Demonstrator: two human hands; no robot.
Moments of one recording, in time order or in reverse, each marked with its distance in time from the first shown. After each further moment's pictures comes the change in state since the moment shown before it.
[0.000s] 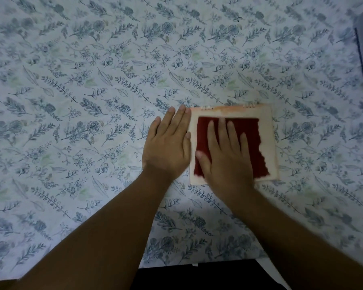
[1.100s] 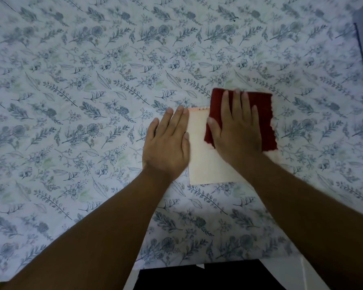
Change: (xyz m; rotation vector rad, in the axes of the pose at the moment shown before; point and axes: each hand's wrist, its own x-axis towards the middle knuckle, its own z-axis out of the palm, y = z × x) left_hand 0.000 0.003 0.002 0.062 0.026 0.004; right_hand 0.061 0.027 -0.009 0.044 0.031 0.104
